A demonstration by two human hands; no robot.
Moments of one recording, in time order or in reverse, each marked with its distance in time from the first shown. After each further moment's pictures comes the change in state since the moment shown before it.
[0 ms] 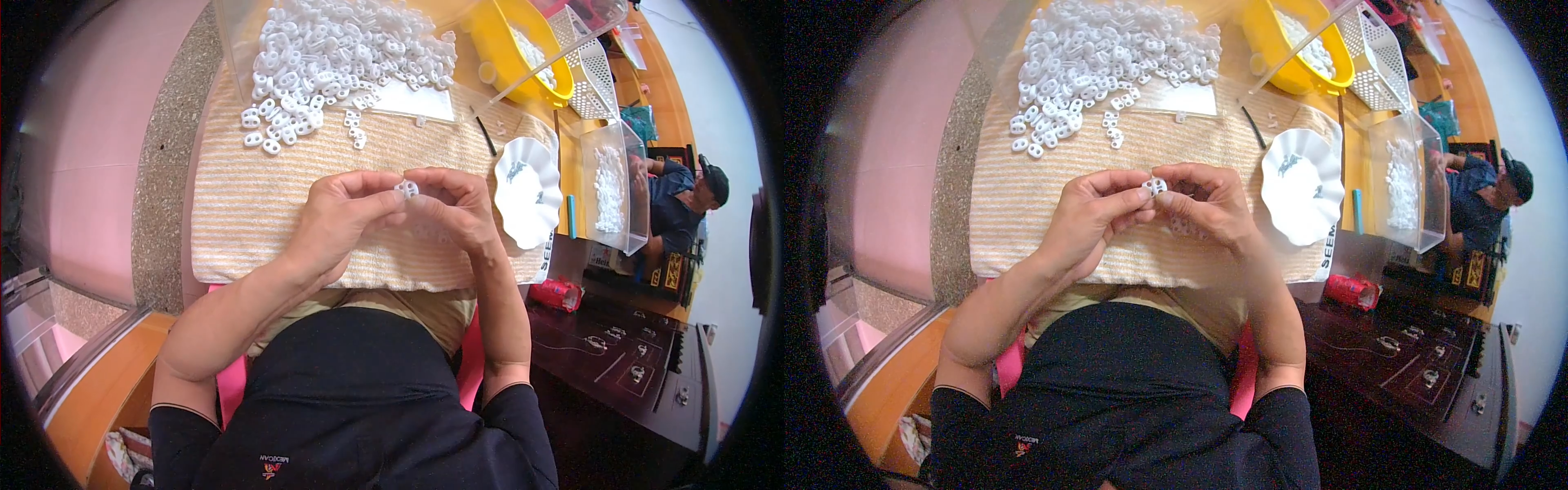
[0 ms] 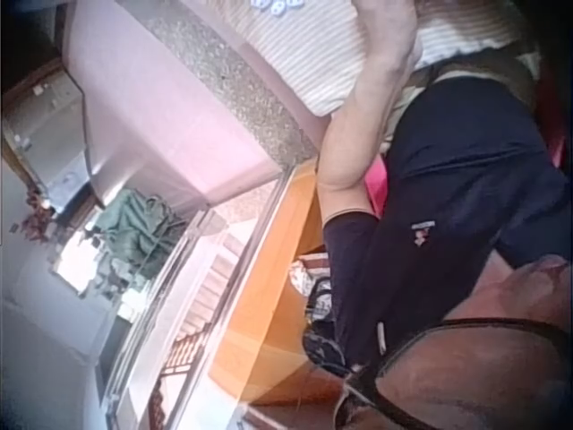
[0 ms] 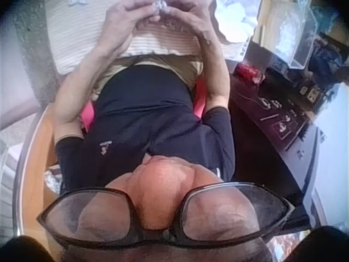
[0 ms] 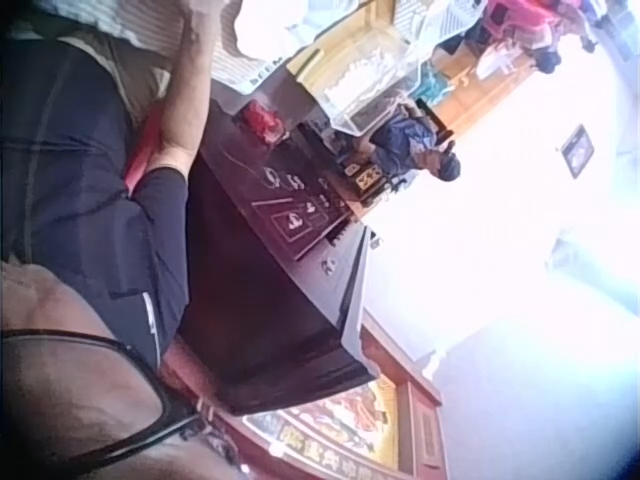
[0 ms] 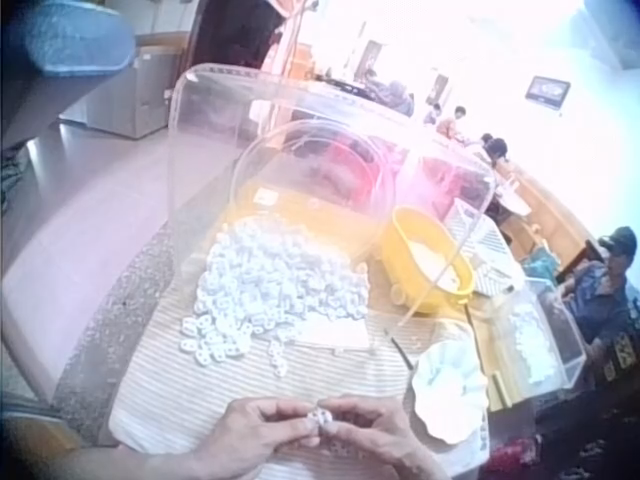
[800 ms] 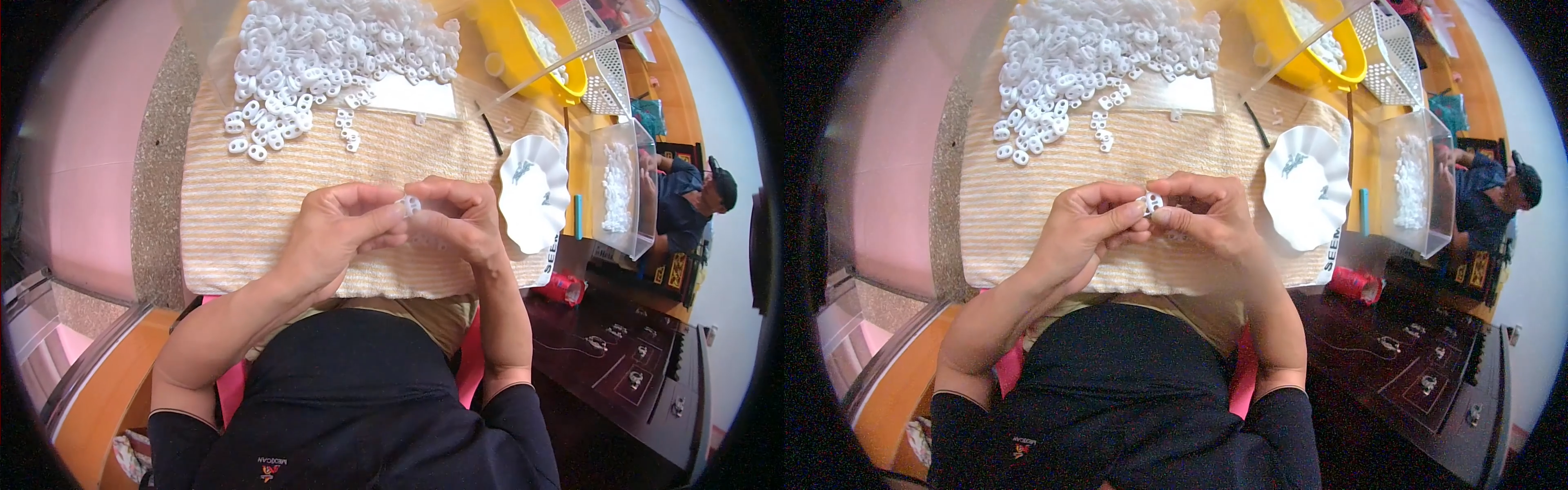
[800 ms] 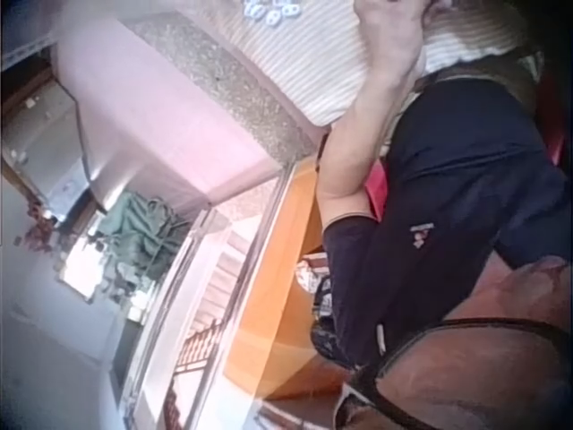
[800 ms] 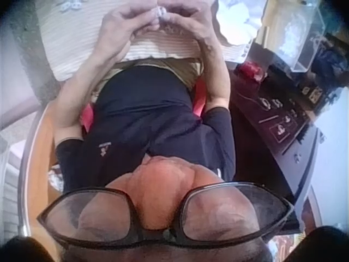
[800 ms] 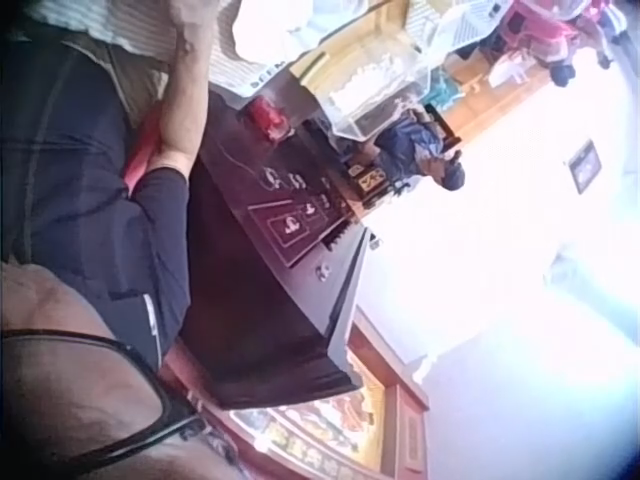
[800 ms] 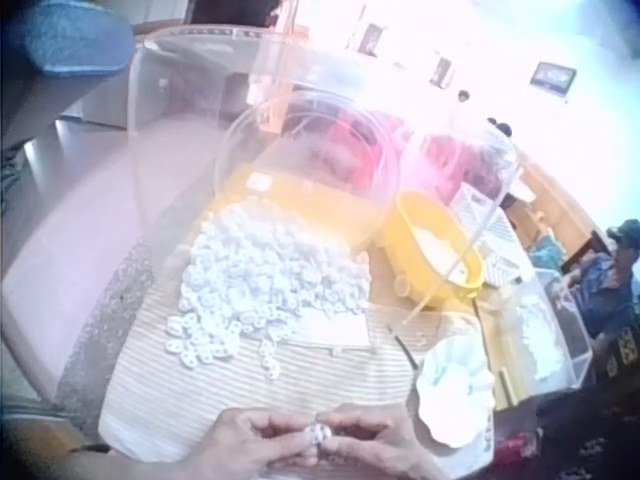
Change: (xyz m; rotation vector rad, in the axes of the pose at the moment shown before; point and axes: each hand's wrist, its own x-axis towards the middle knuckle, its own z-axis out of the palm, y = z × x) left_hand -0.001 0.002 0.002 -0.047 0.003 -0.096; right_hand -0.002 -0.006 -0.004 0.052 -0.053 -0.037
